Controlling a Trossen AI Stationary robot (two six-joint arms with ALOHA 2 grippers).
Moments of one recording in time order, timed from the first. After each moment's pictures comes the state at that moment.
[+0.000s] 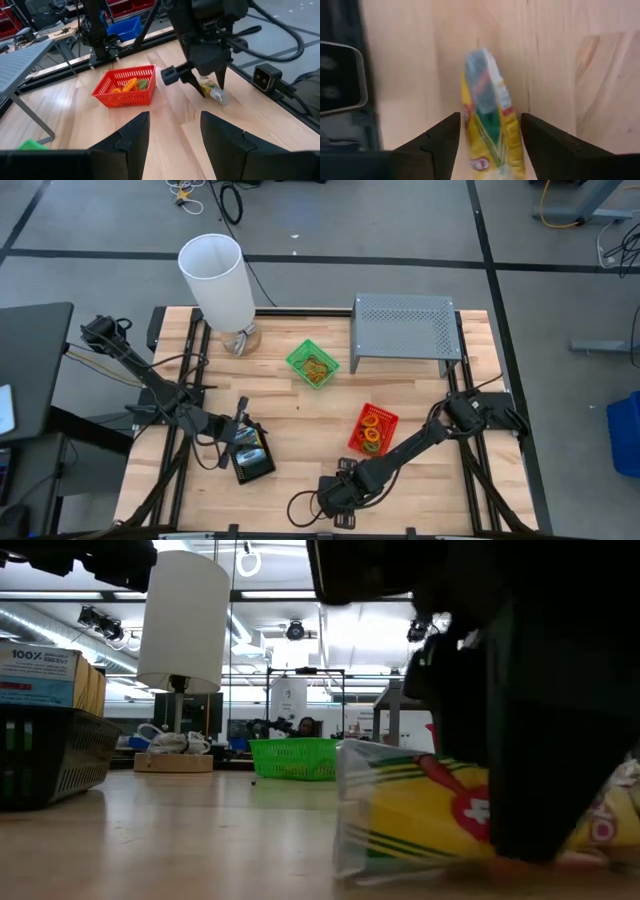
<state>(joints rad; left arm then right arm) -0.69 0.94 0.40 0.25 -0.50 0.12 0.57 2.24 1.69 -0.72 -0.01 0.67</state>
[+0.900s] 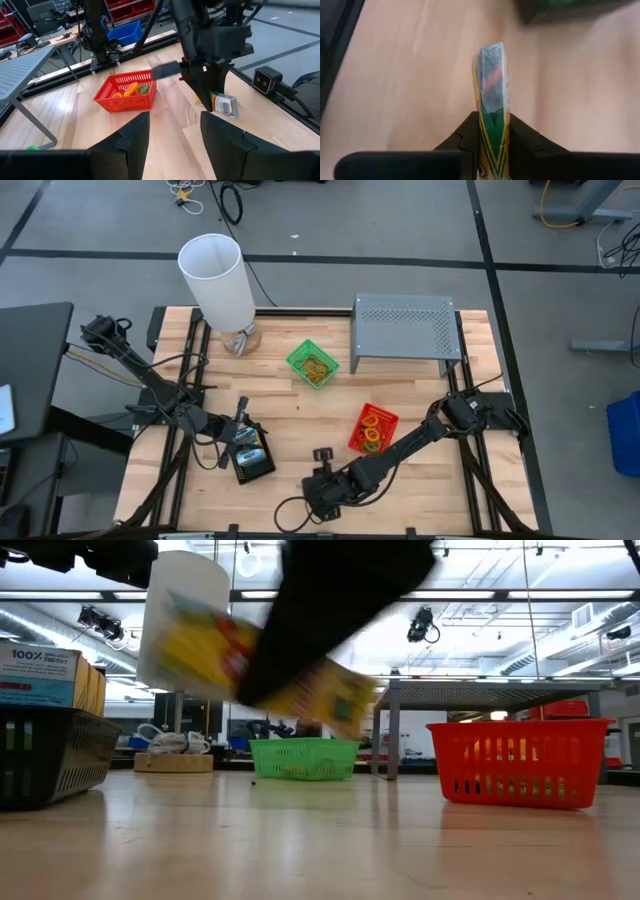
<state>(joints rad) -0.69 0.94 0.40 0.27 -0.50 0.14 0.55 2.25 1.81 -0.63 0.34 0.26</state>
